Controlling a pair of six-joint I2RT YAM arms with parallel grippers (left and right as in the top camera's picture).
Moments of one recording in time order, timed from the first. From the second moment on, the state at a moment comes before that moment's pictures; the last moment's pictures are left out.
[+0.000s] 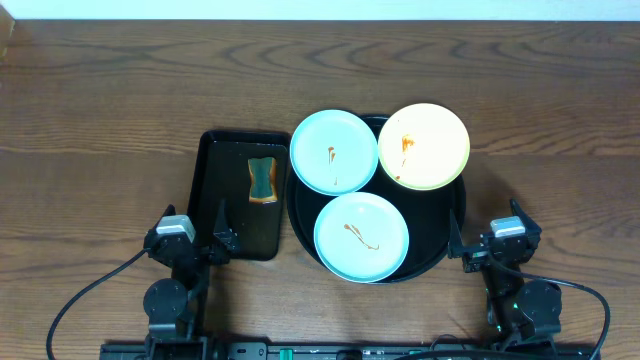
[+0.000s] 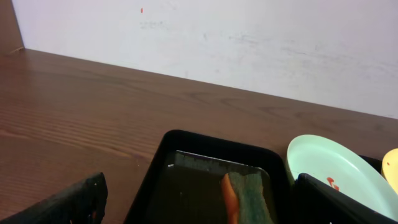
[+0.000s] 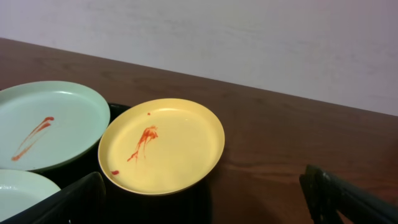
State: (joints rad) left arm 0.01 0.01 0.01 -0.11 -0.01 -0.19; right arm 0.15 0.04 0.01 -0.07 0.00 -0.14
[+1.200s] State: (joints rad) left arm 0.01 0.06 0.12 -0.35 -0.01 -0.21; right arm 0.15 0.07 0.01 -0.06 -0.02 0.00
